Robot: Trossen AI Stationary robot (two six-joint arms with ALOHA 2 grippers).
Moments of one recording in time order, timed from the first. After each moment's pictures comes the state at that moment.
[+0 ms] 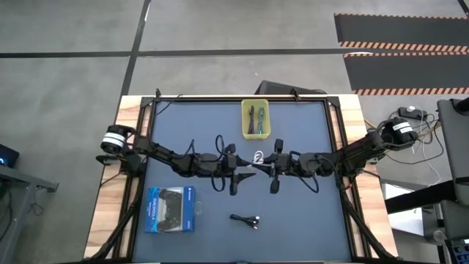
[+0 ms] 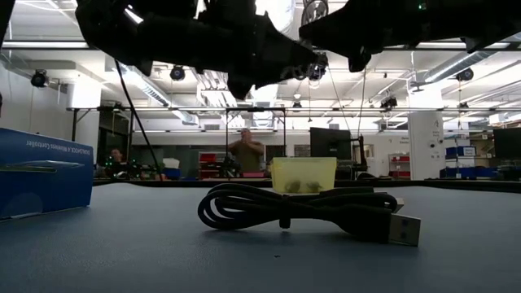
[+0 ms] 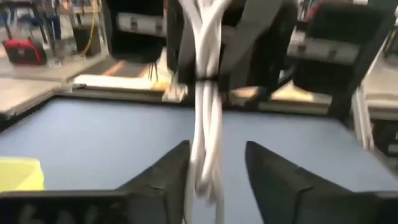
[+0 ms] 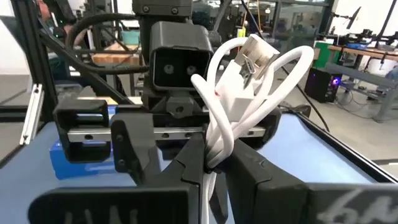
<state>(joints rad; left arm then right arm) -0.15 1.75 0.84 0.84 -0.20 -0.09 0.24 1.41 0.53 0.85 0.37 -0.04</state>
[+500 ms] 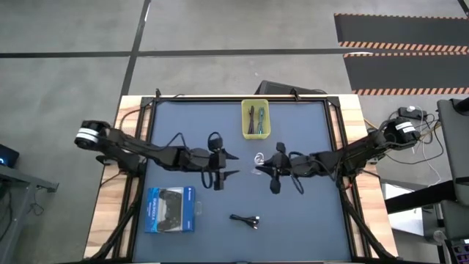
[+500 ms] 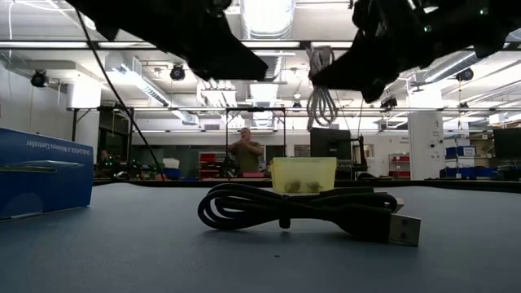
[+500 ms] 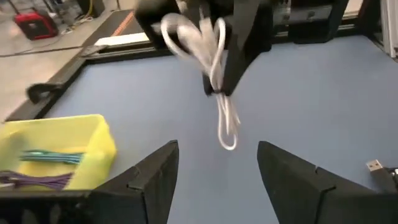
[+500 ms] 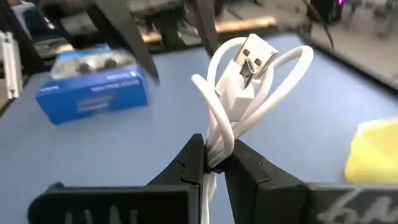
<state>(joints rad) -0.15 1.47 0.80 0.31 -0.25 0.04 0.23 1.38 0.53 0.52 0.37 0.20</state>
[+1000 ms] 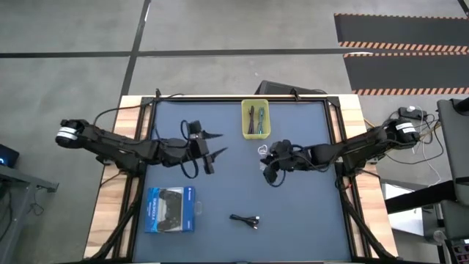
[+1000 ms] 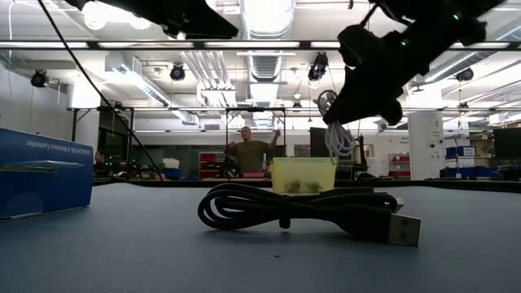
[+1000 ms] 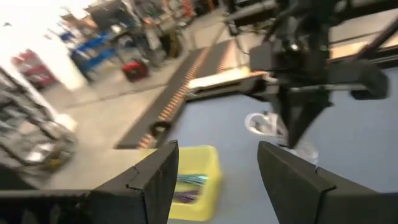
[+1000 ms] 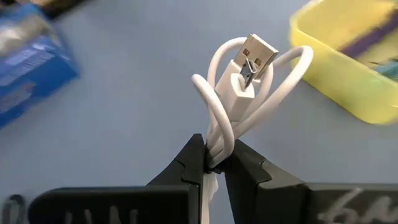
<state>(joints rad) -0.15 1.19 0.74 0.27 -0.54 0.26 0.14 1.38 0.68 0.01 0.37 0.64</state>
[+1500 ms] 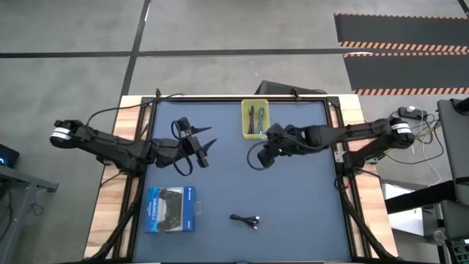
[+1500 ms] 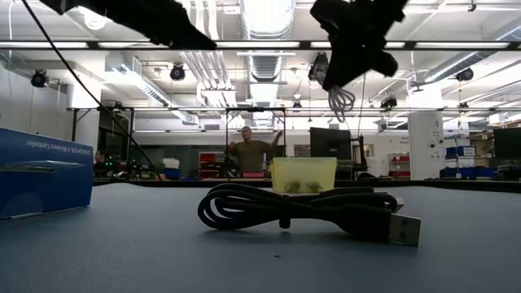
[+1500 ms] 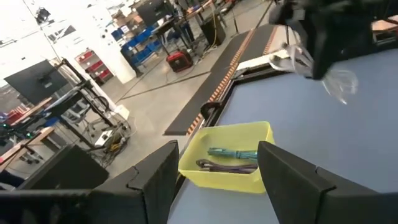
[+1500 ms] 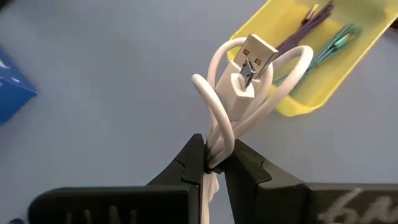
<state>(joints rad) -0.15 1.08 0.65 0.26 -0.74 0.36 0.04 1.43 1.15 -0.70 0.34 0.75</state>
